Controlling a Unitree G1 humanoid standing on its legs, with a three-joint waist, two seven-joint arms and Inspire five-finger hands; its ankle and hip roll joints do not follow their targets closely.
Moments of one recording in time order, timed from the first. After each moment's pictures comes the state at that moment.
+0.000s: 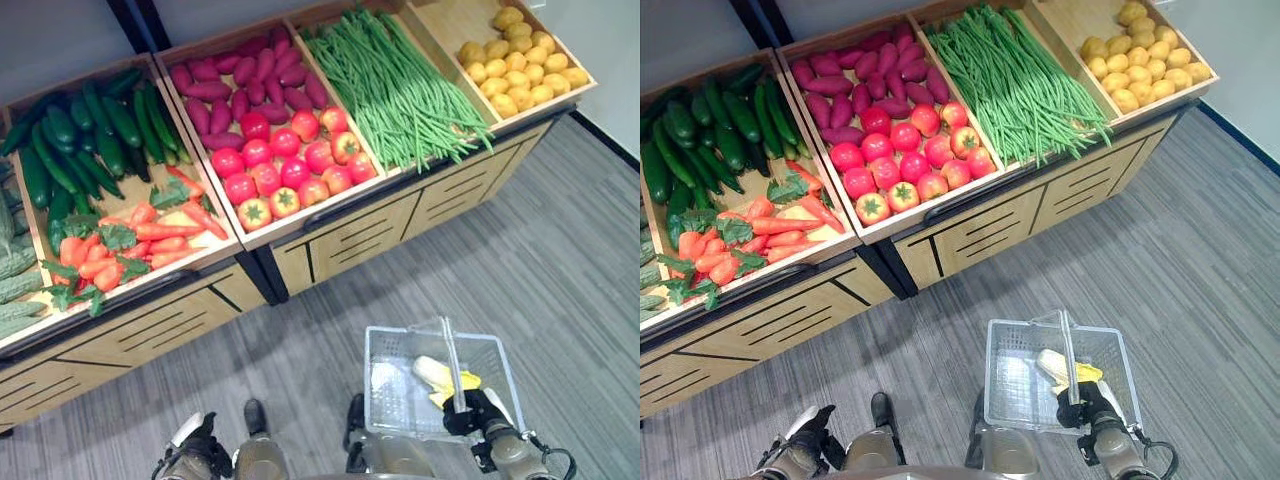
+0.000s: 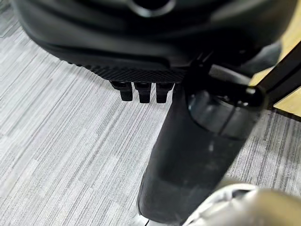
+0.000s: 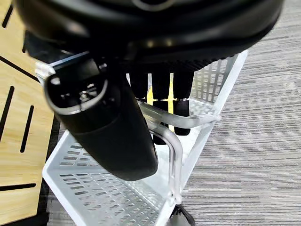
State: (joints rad) left arm -0.08 0.27 -0.29 1.30 0.27 -0.03 0.23; right arm -0.02 -0.40 0.20 1.13 -0.03 -0.13 -0.13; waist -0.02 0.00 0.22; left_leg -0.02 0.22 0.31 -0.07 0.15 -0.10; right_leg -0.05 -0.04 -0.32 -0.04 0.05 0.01
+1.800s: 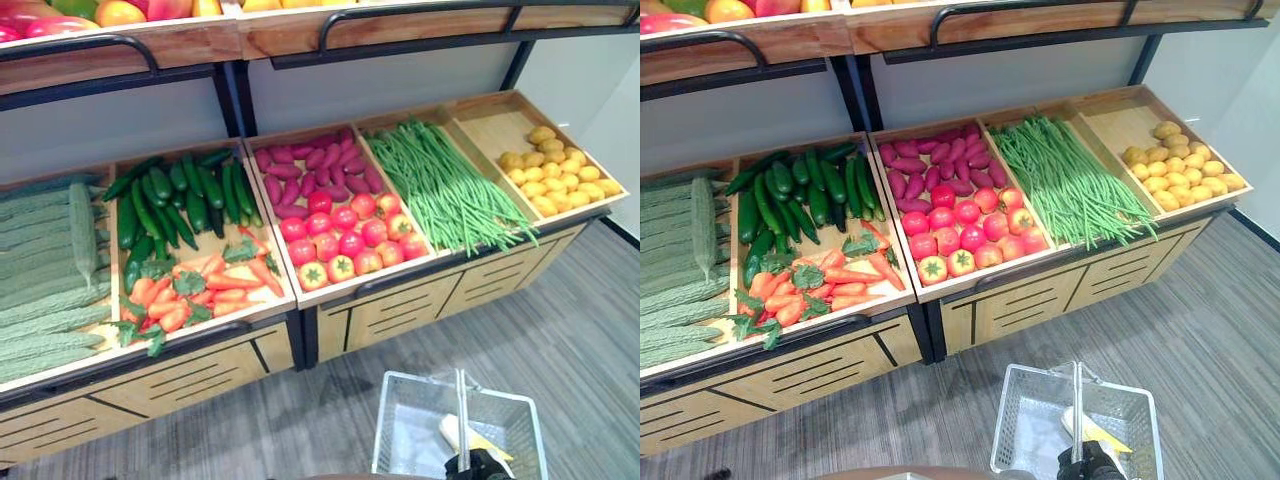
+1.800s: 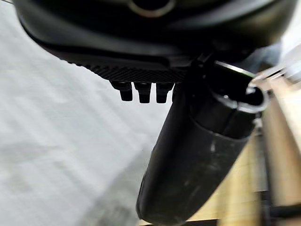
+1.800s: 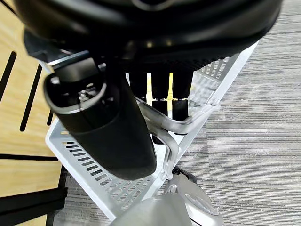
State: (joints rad) left arm -0.05 0.50 0.47 1.28 -0.56 -0.13 0.57; right arm 0.05 -0.33 0.21 1.30 -0.07 -0.12 -0.11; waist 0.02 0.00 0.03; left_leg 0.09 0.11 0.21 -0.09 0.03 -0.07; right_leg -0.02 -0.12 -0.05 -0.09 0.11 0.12
